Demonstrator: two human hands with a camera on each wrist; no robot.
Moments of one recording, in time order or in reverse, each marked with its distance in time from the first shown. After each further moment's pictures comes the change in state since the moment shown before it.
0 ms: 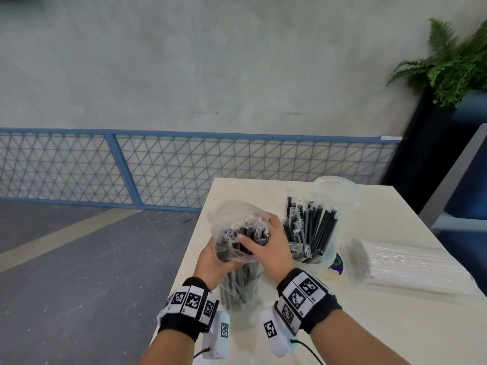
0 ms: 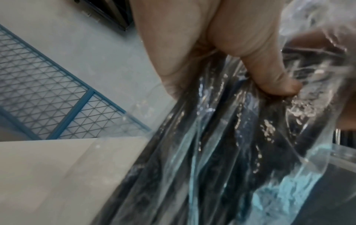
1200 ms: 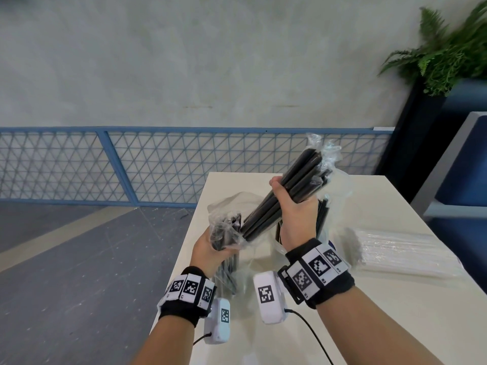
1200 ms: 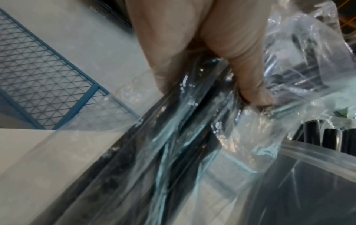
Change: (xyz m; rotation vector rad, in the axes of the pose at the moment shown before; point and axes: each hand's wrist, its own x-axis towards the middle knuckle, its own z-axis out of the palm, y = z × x) left_hand 0.001 0.002 0.000 0.074 0.074 -0.097; right_hand 0.015 -0.041 -0.037 0.642 0.498 0.086
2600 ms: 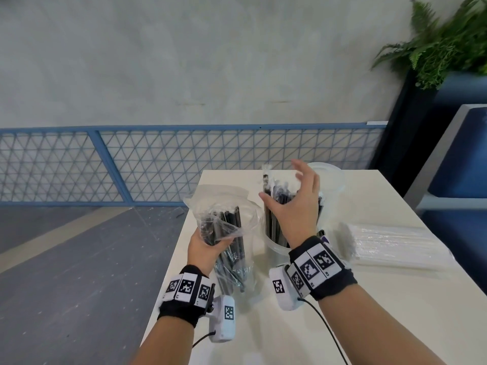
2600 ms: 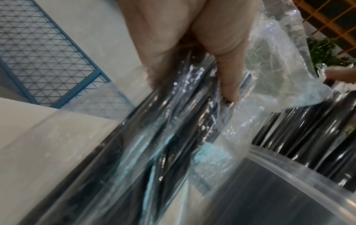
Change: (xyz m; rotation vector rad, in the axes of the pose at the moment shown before) left_hand 0.002 0.004 0.013 -0.186 0.131 0.068; right_hand 0.017 0.009 -0.029 -0.658 -0.076 -0.459
